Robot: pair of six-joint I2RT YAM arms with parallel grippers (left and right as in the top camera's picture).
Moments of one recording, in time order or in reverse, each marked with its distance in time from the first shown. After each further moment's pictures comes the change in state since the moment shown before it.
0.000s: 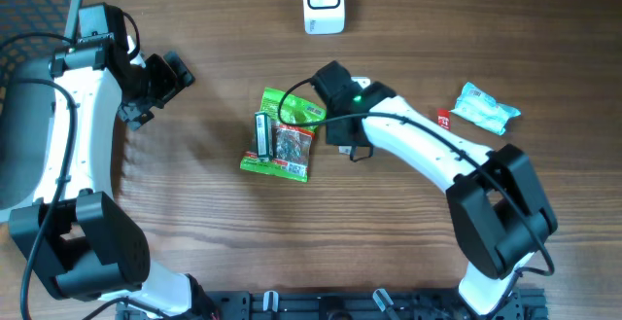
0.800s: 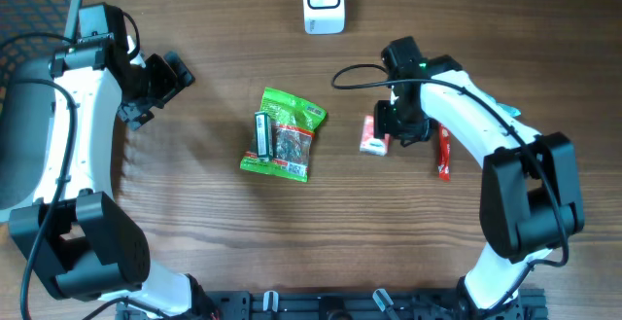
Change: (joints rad) left arm 0.000 0.000 0.000 0.000 0.000 0.000; right arm -0.295 0.000 0.000 -0.166 -0.201 -0.270
